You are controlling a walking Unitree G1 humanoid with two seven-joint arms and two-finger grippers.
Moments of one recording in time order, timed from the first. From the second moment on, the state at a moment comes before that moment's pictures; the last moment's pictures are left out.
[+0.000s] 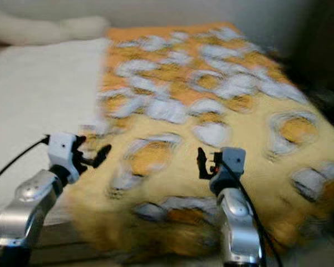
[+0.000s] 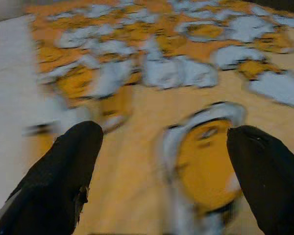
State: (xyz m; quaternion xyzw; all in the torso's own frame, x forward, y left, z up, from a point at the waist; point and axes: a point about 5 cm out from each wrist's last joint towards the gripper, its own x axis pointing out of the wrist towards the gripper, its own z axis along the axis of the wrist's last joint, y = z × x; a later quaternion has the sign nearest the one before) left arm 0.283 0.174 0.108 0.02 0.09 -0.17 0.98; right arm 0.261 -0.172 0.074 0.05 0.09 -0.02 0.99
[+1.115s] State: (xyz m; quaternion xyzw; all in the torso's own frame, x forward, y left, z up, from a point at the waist) left arm 0.292 0.166 0.111 0.01 0.07 -0.14 0.99; right arm 0.270 -0.190 0.066 0.02 0.12 -0.05 0.99
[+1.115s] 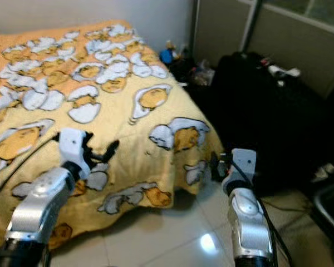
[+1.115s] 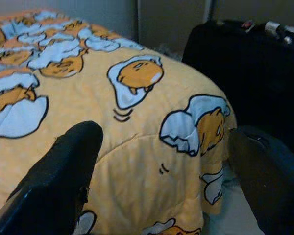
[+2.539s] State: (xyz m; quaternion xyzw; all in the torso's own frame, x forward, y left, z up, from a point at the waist) left arm 0.295 0.174 0.105 0.00 0.05 -0.15 0.99; right arm 0.262 -0.202 0.067 0.01 0.07 -0.11 0.99
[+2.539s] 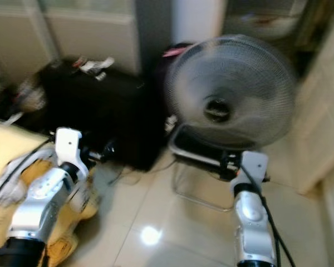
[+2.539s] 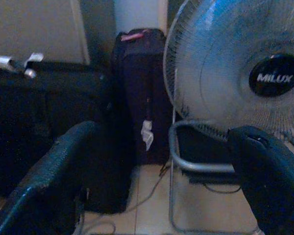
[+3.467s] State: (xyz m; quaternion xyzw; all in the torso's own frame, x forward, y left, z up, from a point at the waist) left arm 0.302 0.176 0.104 -0.01 0.05 -0.13 0.99; right arm 0.259 -0.197 0.068 0.00 0.06 -0.09 0.99
